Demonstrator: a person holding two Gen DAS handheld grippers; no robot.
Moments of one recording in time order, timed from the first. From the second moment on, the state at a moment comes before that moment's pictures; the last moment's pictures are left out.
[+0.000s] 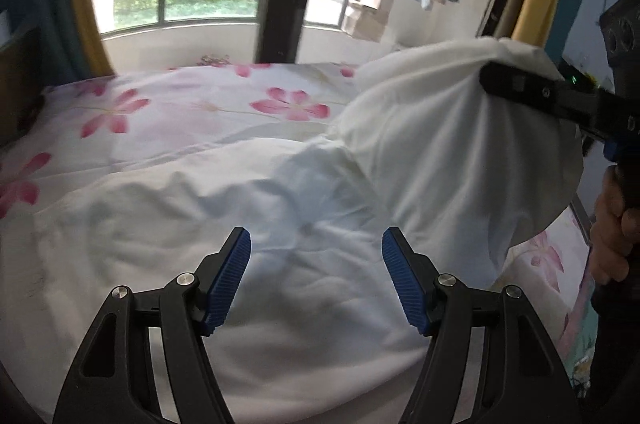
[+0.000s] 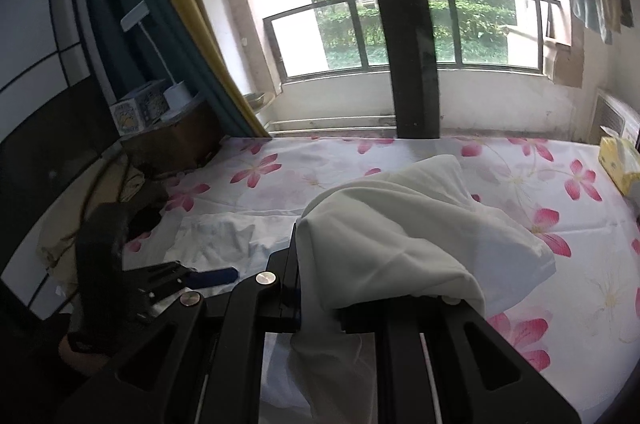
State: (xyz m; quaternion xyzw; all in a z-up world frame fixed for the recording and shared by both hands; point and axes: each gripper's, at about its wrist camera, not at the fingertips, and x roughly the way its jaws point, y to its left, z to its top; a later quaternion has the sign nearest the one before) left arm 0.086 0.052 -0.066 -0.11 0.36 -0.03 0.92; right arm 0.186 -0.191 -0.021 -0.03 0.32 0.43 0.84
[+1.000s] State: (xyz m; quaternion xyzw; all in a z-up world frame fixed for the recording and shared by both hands) left arm 0.010 0.188 -0.068 -0.17 0.34 0.09 0.92; right arm 0.144 -0.058 -0.075 -0.13 0.39 0.49 0.77
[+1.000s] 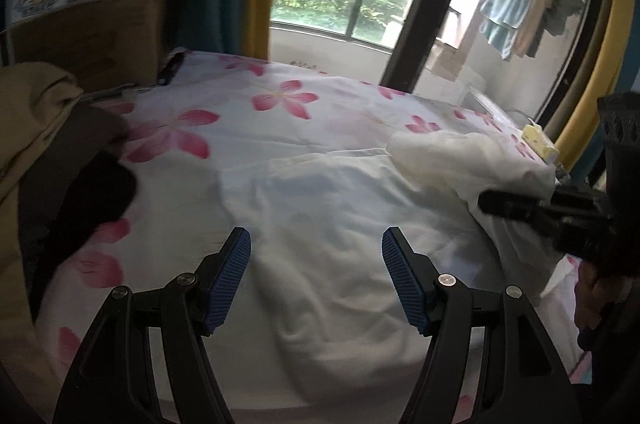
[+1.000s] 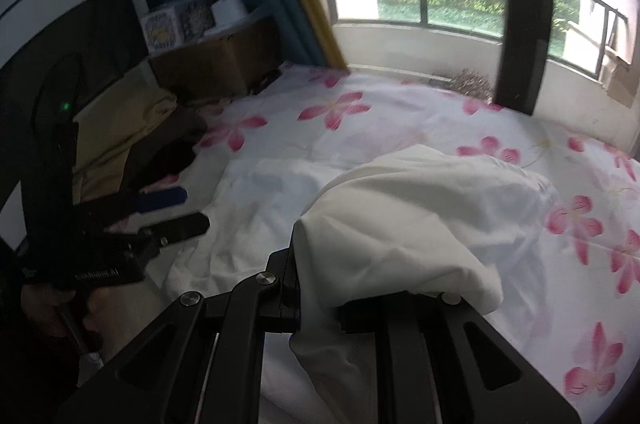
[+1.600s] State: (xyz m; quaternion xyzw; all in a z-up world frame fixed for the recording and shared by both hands) left arm -0.024 0.237 -0.072 -0.18 0.35 0.16 0.90; right arm 0.074 0.006 -0.125 -0.20 0.42 0.59 0.66
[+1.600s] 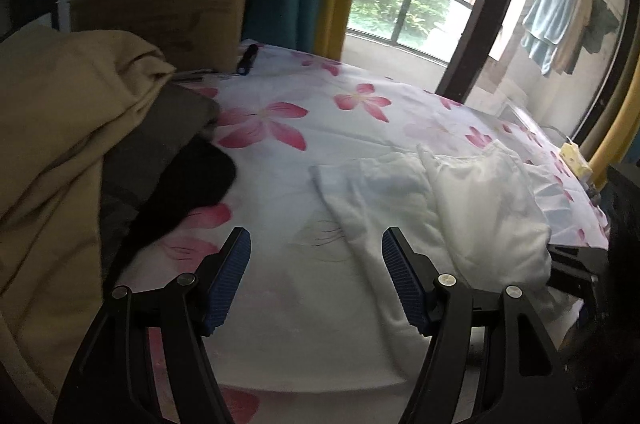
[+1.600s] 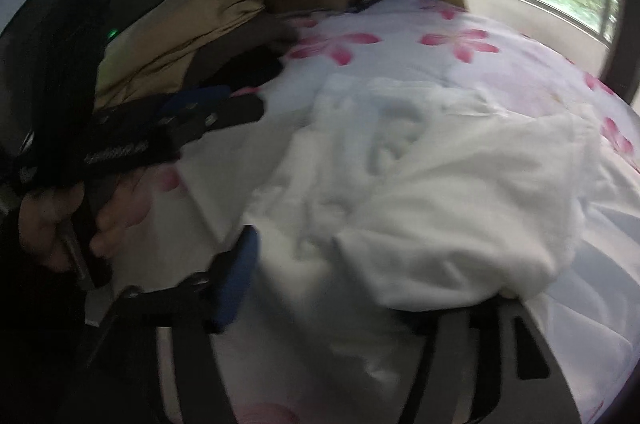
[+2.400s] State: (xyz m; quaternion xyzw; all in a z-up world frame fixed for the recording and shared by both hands) left arm 0.035 0.154 -0.039 -0.12 0.36 0.09 0.92; right arm 0.084 -0.086 -0.077 -0.19 0.35 0.57 0.72
